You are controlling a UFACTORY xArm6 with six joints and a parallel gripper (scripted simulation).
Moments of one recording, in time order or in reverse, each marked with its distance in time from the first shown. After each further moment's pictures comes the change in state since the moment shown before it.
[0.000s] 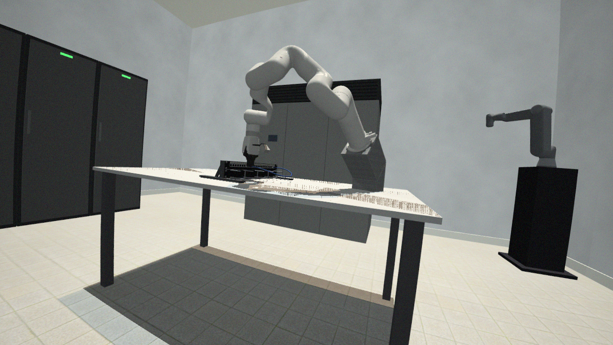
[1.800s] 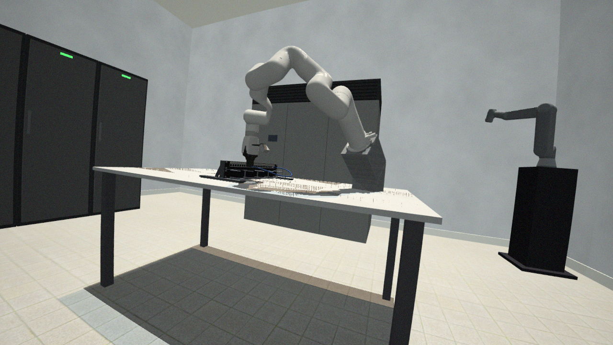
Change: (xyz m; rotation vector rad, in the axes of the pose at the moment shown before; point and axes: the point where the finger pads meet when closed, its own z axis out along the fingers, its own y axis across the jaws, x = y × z) arm -0.004 0.000 0.000 0.000 0.001 0.000
